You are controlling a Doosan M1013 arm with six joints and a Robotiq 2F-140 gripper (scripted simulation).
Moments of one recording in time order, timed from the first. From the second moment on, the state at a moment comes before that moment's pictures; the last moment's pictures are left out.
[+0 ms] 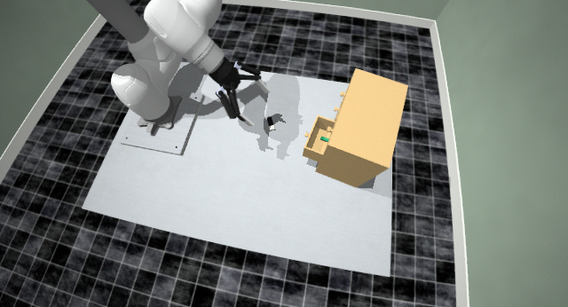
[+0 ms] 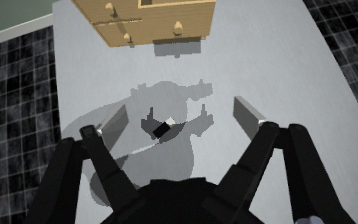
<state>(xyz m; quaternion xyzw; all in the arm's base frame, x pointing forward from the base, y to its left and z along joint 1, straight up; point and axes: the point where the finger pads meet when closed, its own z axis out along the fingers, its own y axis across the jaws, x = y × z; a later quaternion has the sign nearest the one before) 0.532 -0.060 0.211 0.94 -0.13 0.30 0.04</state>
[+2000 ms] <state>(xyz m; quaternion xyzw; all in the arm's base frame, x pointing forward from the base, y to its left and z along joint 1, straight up) 0.566 -0.072 0.177 0.90 -0.13 0.40 0.06</state>
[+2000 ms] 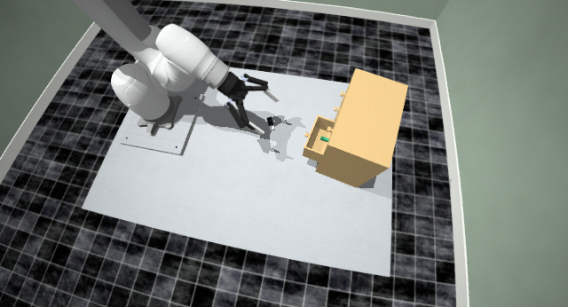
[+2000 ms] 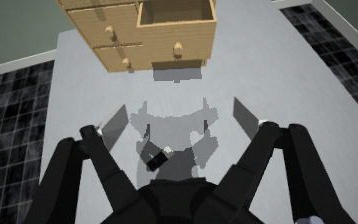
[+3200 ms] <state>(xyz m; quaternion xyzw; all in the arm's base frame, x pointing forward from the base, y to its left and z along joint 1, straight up) 0.579 -0.075 0.162 0.81 -0.12 0.57 0.08</state>
